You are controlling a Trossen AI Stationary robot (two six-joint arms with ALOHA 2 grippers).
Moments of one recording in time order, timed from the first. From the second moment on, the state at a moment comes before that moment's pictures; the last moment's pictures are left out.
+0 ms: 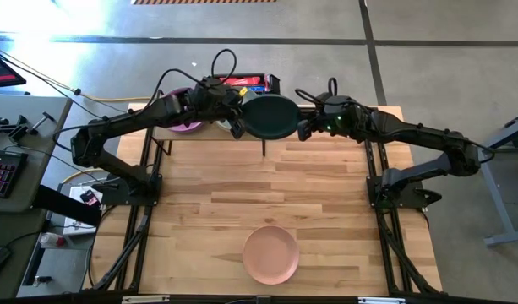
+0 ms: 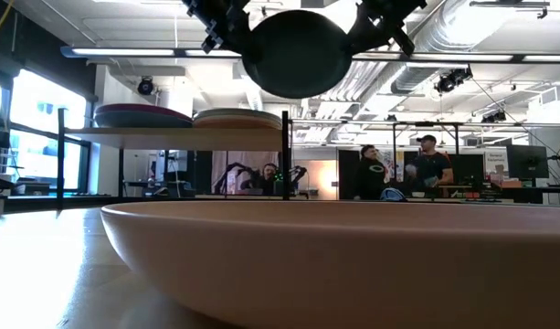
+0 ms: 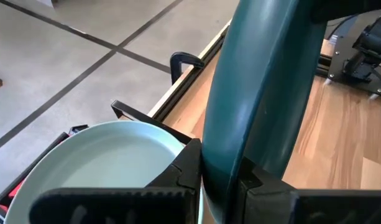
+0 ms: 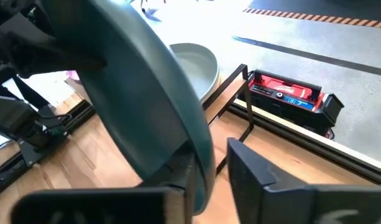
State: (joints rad) left arm 0.37 1.43 1.39 -0.52 -0.14 -0.05; right arm -0.29 1.22 1.20 -0.48 0.32 0.49
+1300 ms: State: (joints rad) left arm 1.00 1.03 1.39 -1.19 0.01 -0.43; right arm -0.45 1.22 1.20 -0.21 0.27 0.20
